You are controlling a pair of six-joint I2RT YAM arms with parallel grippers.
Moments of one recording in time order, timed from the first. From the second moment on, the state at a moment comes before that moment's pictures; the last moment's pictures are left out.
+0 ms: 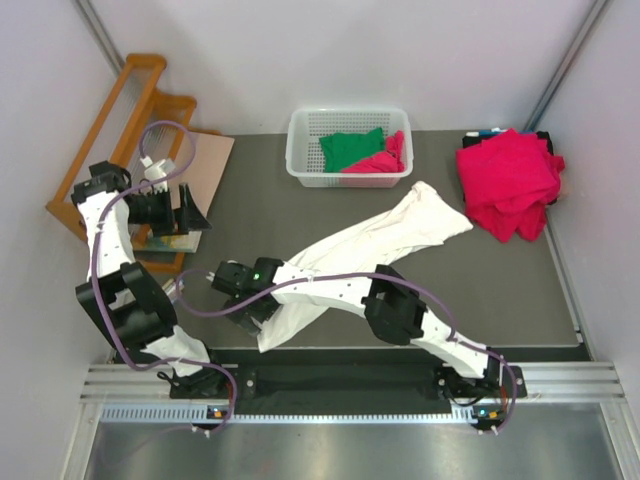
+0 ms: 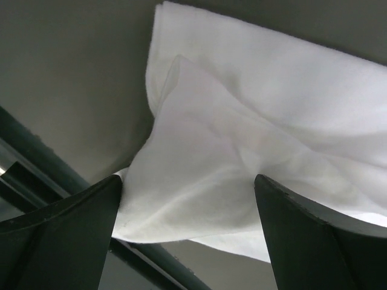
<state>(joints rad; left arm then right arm) 0.47 1.60 1.50 -1.24 0.80 0.44 1.29 2.43 2.21 -1.00 0.13 0.27</state>
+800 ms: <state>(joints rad) 0.47 1.60 1.46 -1.21 0.77 0.44 1.28 2.38 2.09 -0.97 0.15 0.28</state>
